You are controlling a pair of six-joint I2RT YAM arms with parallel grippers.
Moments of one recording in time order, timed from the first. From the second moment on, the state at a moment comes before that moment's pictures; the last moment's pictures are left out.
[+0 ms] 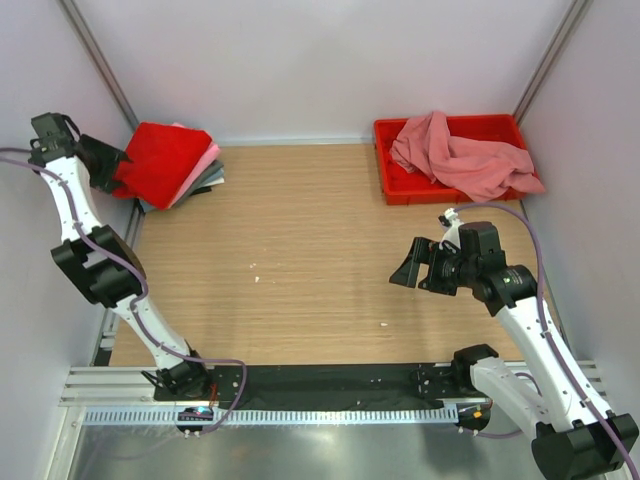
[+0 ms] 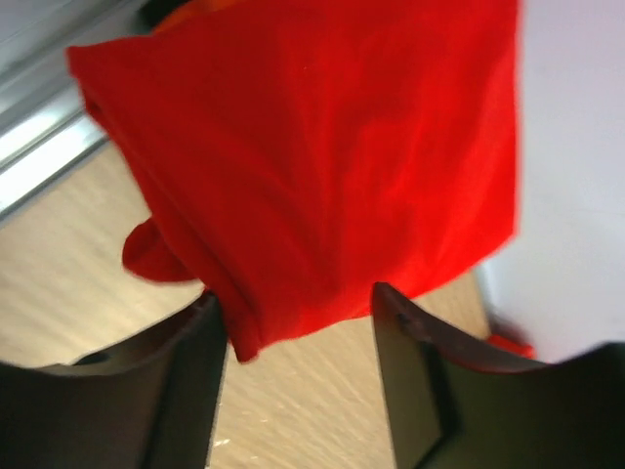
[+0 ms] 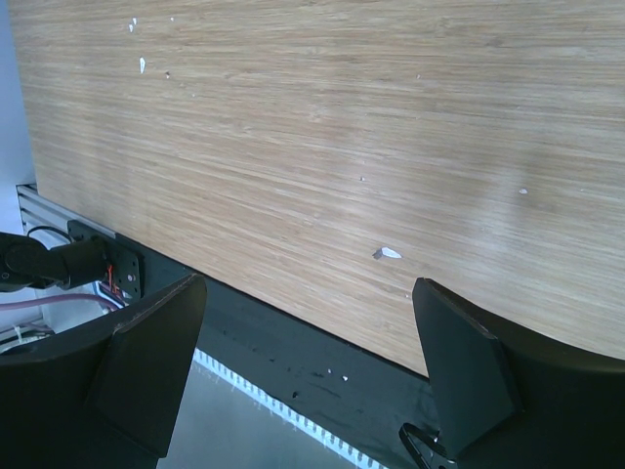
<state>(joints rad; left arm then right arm) 0.54 2.00 2.08 -0.91 0.27 -0.74 0.24 0.81 0.79 -0.80 -0.41 0.47</state>
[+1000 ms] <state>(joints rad) 0.19 2.29 2.28 -0.83 -0.07 -0.60 0.24 0.82 0.79 -0.79 -0.42 0.47</state>
